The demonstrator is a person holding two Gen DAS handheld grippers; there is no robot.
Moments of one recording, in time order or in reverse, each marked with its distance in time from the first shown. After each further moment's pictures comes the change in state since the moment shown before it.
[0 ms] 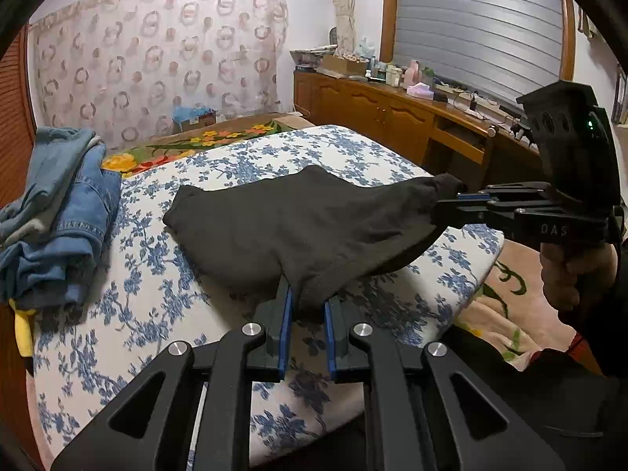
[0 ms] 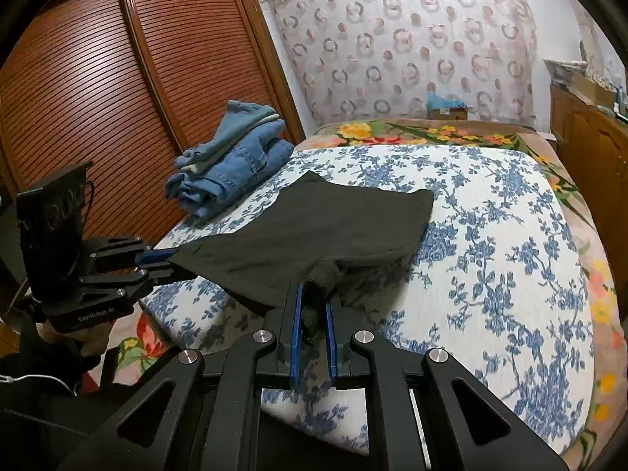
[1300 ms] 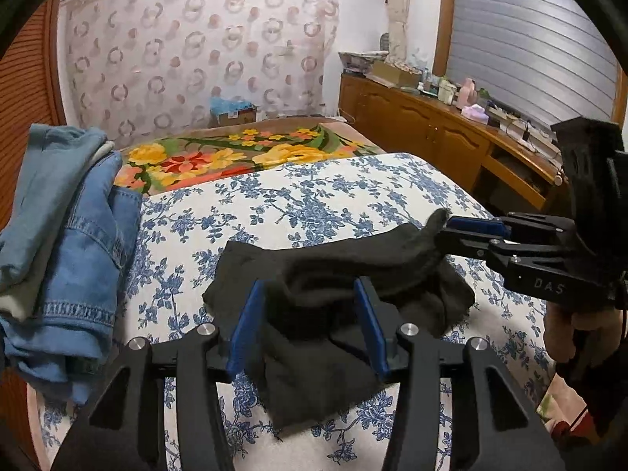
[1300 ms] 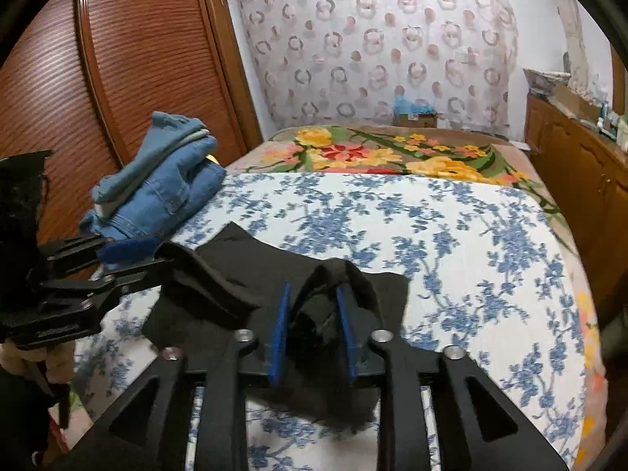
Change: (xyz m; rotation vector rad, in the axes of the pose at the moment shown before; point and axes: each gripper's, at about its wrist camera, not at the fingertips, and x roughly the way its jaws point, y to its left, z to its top) left arm 0.084 0.078 0.073 -0.119 -0.006 0.109; right arm 0.123 -0.040 0.087 -0.024 0.021 -0.174
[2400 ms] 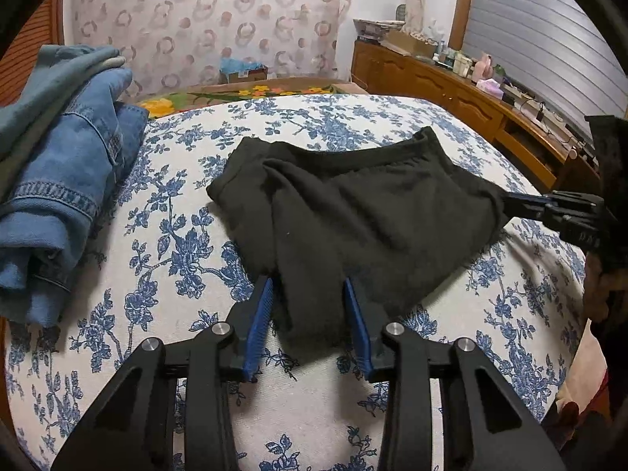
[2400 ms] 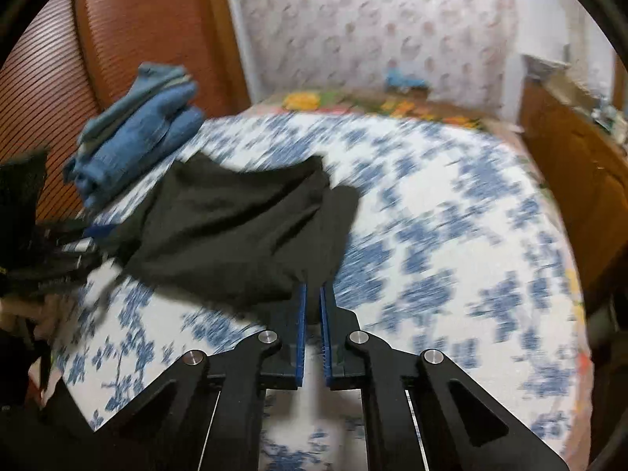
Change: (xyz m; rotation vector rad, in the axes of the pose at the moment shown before) left arm 0.028 0.013 -0.060 -0.042 0.126 0.017; right arm -0.012 -0.036 -0.046 0.004 0.091 -0.006
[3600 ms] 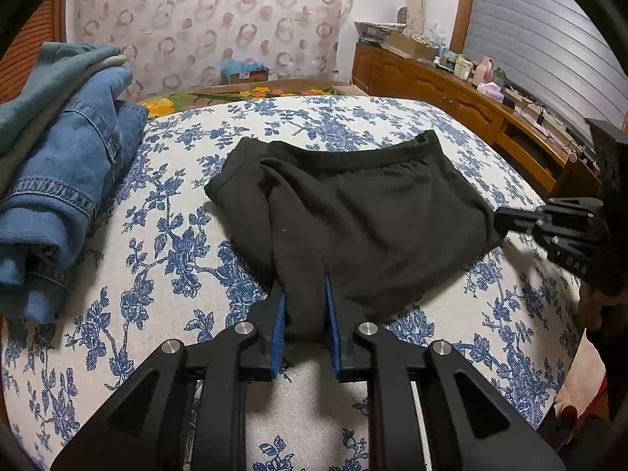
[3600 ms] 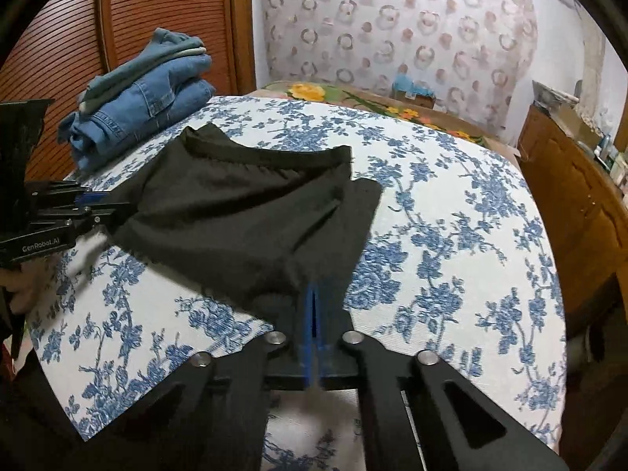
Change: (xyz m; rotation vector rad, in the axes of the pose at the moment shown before) left arm 0.003 -0.002 -0.001 -0.008 -0.009 -0.002; right arm 0.008 0.026 -0.004 -0.149 0.026 -0.109
